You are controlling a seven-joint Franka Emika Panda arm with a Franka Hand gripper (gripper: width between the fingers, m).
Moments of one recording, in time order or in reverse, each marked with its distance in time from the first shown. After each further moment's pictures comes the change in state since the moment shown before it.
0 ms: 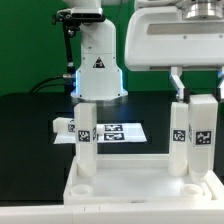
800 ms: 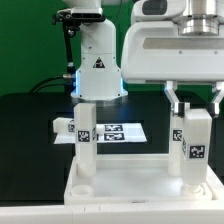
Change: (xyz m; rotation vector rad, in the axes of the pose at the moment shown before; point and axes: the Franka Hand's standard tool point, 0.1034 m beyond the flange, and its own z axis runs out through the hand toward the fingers) arm -0.011 0.002 0.020 -0.017 -0.023 -0.039
